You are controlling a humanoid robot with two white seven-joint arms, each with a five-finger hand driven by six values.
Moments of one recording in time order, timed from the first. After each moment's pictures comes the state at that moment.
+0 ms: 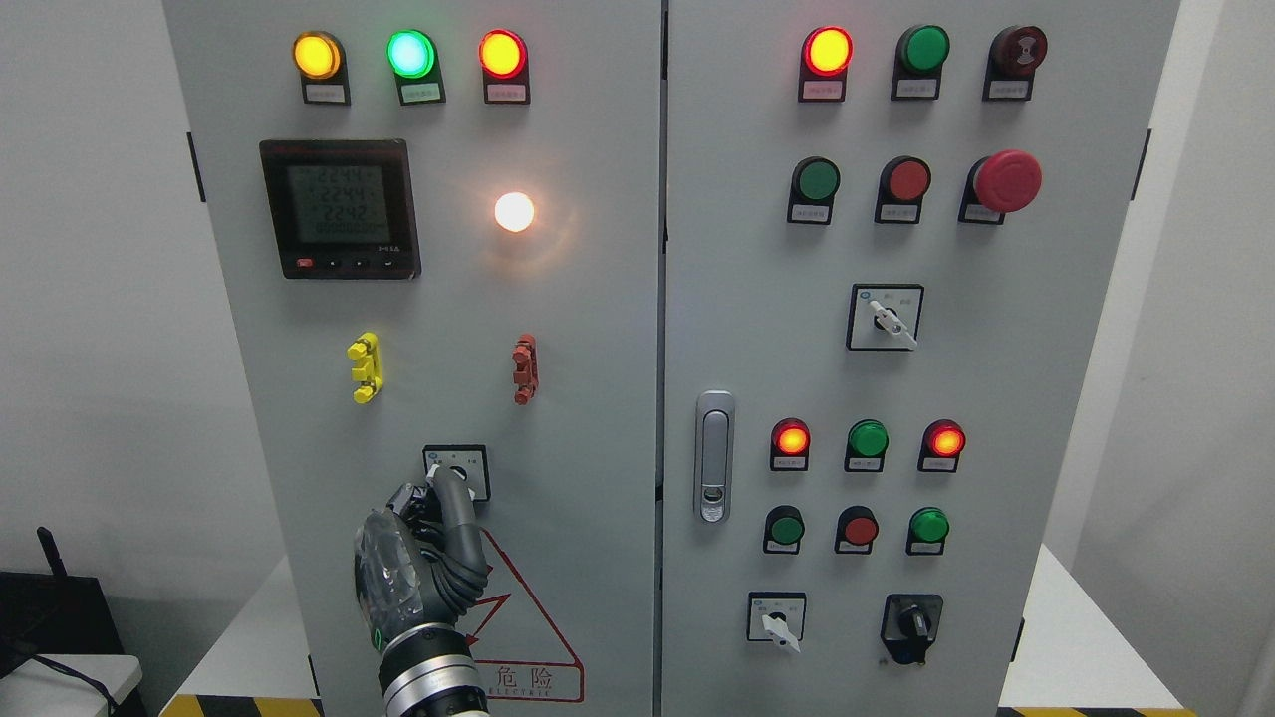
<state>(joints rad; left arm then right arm) -0.50 -0.11 -0.27 -1.76 -0.26 0.57 0.69 0.06 0.12 0.06 -0.14 0.00 0.05 0.14</state>
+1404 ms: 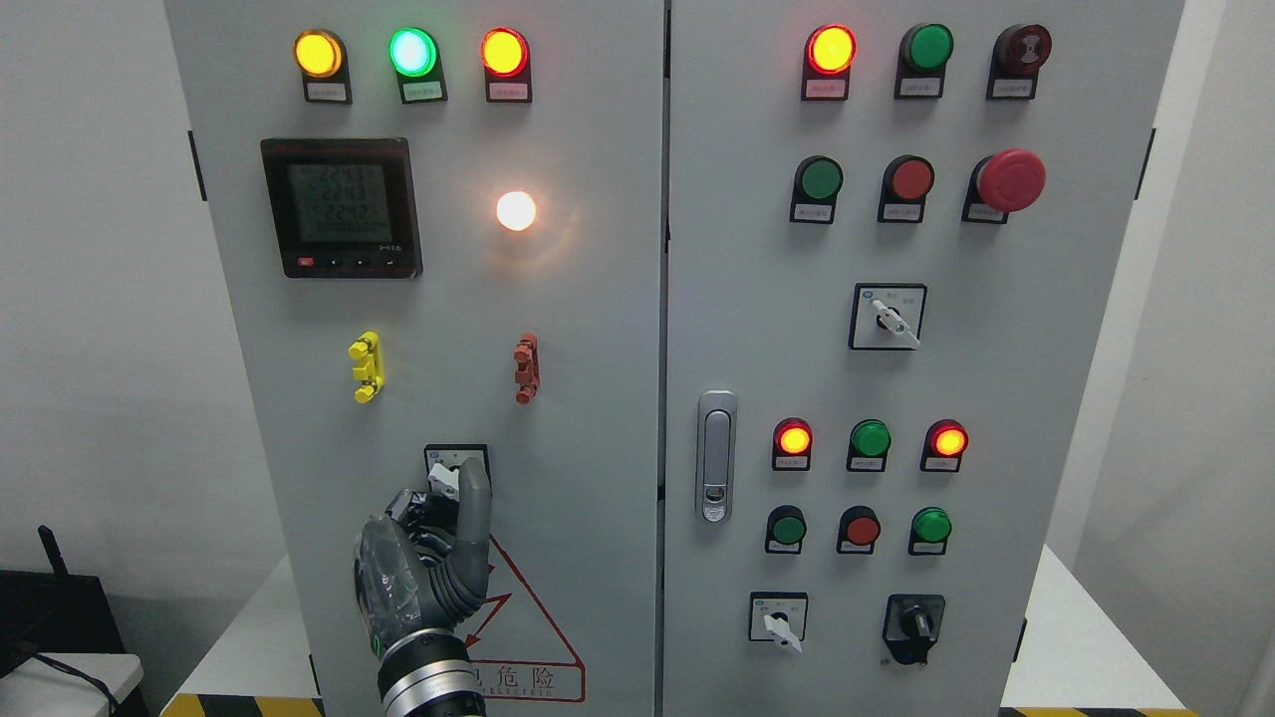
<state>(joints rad) -0.48 -0.11 -0.27 -1.76 -0.22 0.54 0.69 0.06 0.12 0.06 -0.14 0.00 0.05 0.14</state>
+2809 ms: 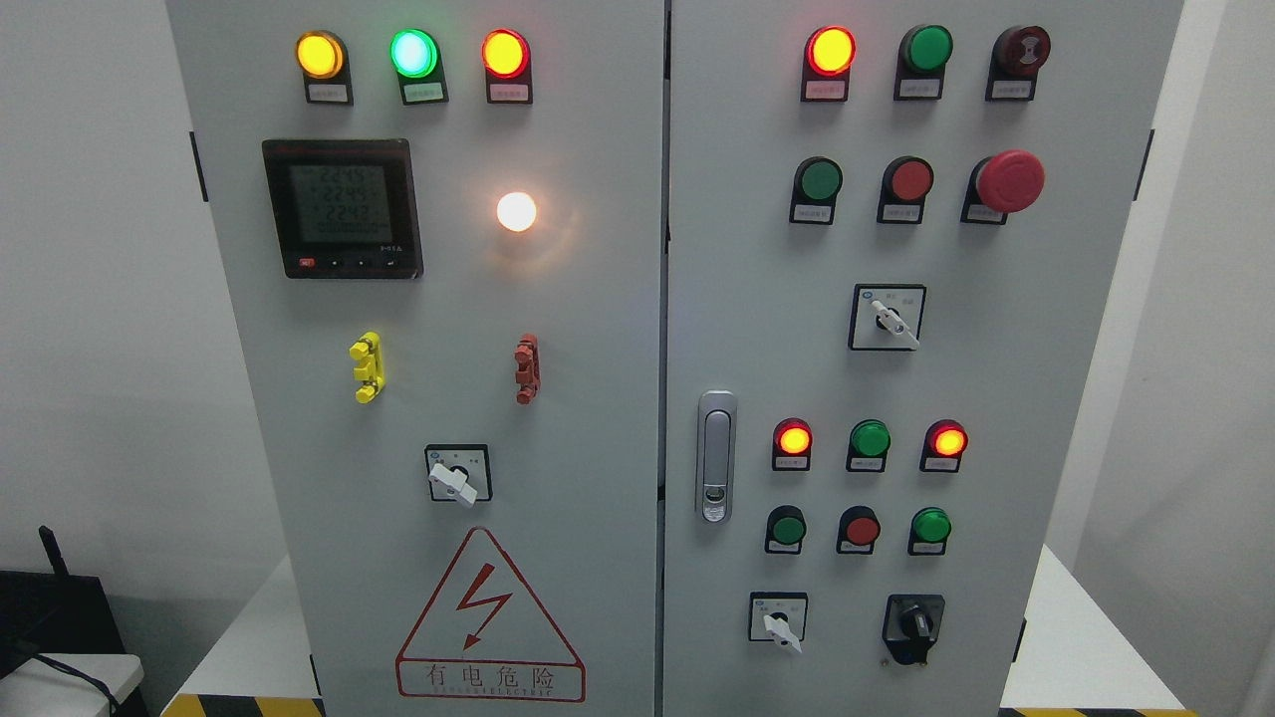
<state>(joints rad) 0.14 -0.04 0.19 -1.56 -0.07 -0.71 0.07 0.06 0.12 0.06 -0.14 0.00 0.05 0.14</state>
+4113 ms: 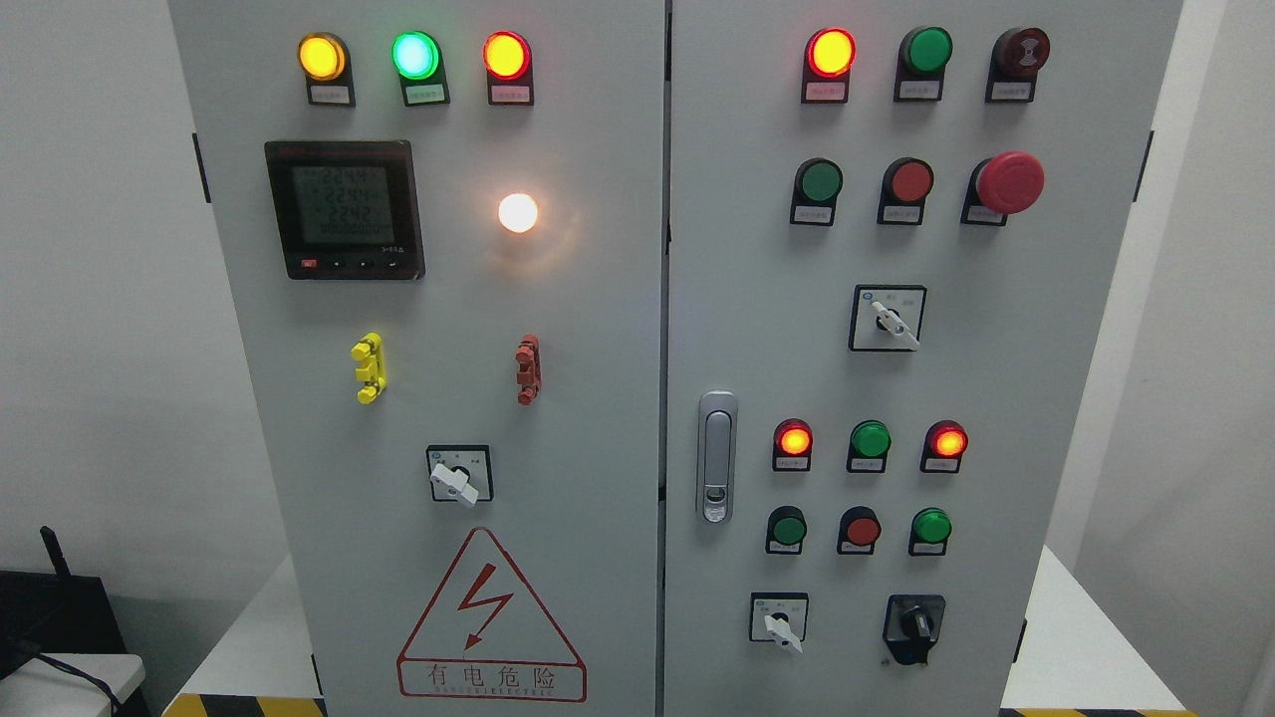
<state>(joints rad) 0.30 0.00 0.40 -0.37 -0.03 -0.39 0.00 0.06 0.12 0.06 -0.14 0.00 0.05 0.14</state>
